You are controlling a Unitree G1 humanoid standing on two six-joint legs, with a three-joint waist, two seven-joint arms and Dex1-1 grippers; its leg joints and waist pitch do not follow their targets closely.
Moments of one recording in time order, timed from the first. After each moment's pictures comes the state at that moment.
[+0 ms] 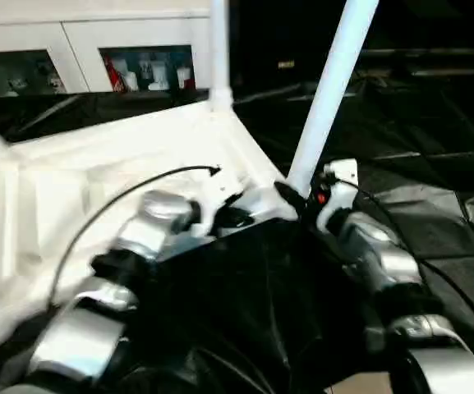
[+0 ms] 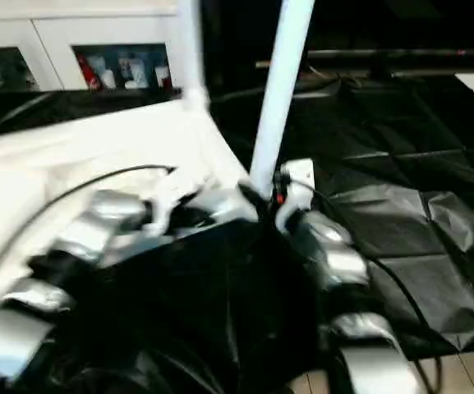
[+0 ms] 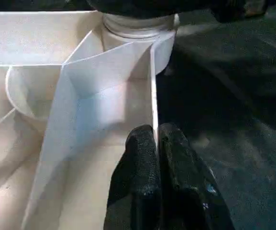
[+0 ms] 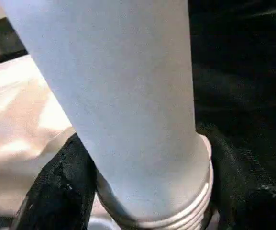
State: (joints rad) left arm -0.79 0.14 -0.22 0.79 0.07 0.22 -0.83; right arm -0.65 -0.09 -0.10 0.83 0.27 0.06 0.35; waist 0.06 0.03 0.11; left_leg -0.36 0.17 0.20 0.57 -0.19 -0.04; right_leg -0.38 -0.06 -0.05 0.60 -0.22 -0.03
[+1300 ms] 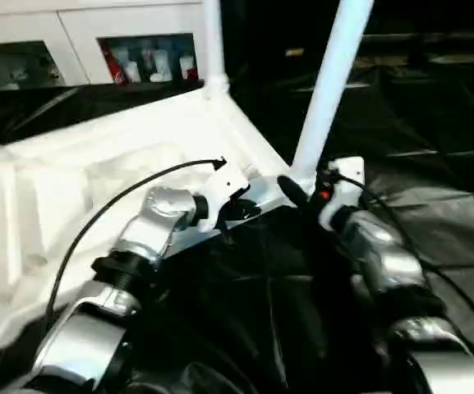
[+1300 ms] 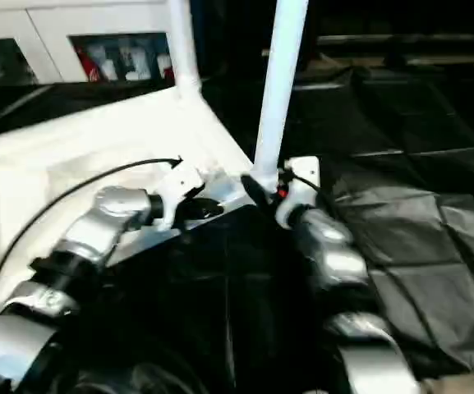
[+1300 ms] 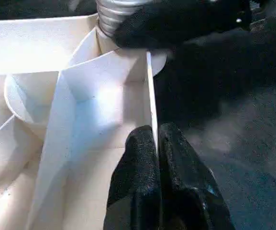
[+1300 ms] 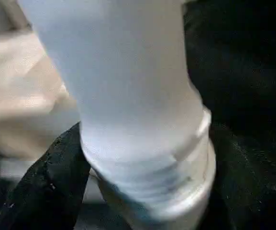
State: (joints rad) left arm -0.70 0.25 -0.24 0.58 0.05 0.17 -1.02; right arm -0.49 -0.26 -0.03 0.53 0.27 0.16 0.68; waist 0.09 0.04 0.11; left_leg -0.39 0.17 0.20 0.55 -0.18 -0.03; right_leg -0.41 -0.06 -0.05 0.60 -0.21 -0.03
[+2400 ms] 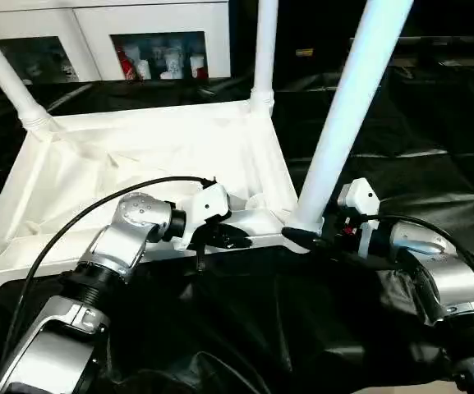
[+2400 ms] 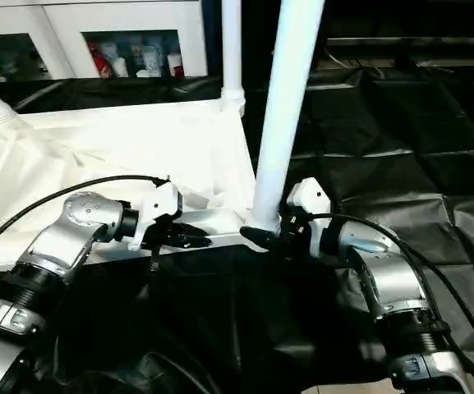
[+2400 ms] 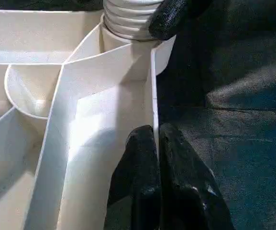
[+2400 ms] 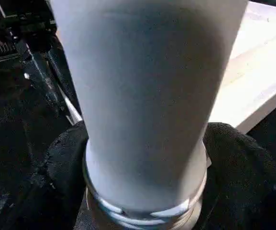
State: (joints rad) left arm -0.64 0.34 -0.28 0.51 0.00 0.11 -1.26; right arm -0.40 -0.44 0.10 0.33 0.23 0.12 1.01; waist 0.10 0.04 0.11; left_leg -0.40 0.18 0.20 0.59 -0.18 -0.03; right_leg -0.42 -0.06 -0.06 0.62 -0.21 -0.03
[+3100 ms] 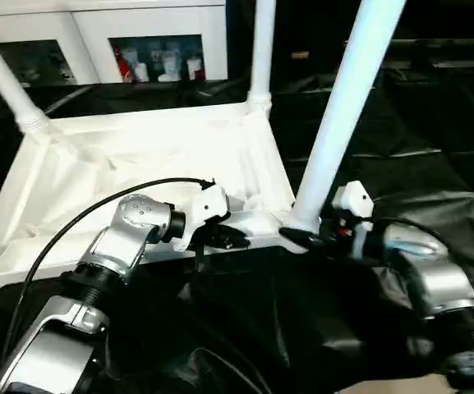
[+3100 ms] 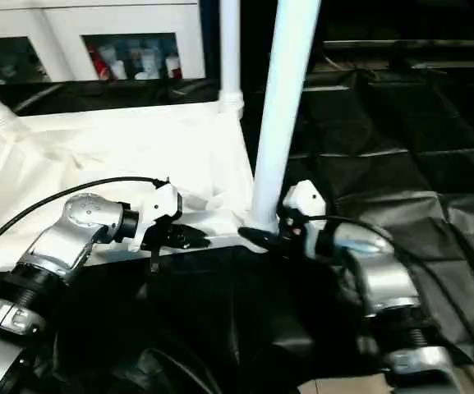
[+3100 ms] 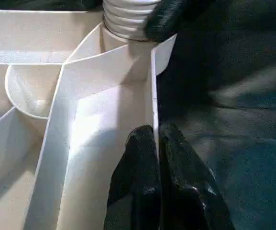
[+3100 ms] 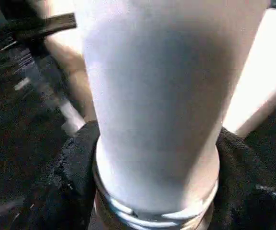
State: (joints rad) left arm -0.66 0.32 -0.27 0.57 0.00 0.11 -1.18; right arm -0.42 -0.33 0.06 0.46 0.22 0.05 0.90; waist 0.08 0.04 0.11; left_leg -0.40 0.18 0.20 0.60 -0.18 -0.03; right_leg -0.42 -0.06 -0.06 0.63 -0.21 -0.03
